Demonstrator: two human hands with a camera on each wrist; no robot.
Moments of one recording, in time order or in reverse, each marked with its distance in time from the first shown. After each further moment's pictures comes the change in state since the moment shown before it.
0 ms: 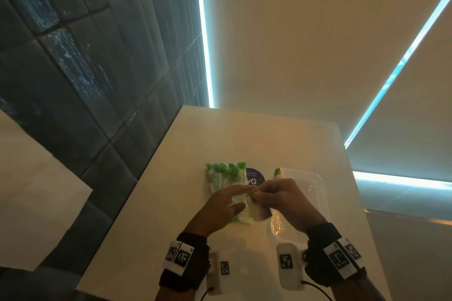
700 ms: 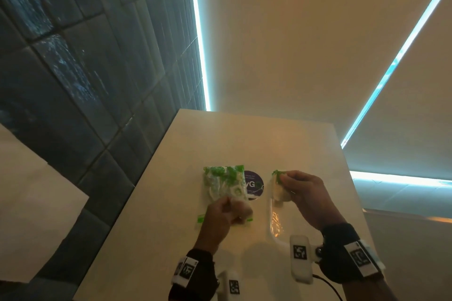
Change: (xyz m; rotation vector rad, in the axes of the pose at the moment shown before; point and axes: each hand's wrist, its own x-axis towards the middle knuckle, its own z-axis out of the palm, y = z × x) left_hand 0.000 -0.036 0.030 -0.457 0.325 -0.181; right_hand -0.003 -0.005 -0.034 0.357 0.247 -0.030
